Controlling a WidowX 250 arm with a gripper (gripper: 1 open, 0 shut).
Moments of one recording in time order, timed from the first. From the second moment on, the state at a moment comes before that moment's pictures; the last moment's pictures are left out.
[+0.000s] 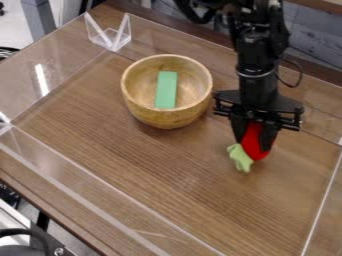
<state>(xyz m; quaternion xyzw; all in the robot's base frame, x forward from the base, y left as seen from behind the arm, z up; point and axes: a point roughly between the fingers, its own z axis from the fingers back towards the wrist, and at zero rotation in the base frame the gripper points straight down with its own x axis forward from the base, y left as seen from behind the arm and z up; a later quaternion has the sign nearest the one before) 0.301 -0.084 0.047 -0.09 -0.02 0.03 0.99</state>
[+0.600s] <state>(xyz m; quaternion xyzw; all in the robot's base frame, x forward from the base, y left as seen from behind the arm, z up) 0.291 -0.101 0.039 -0.08 0.00 0.07 0.99</state>
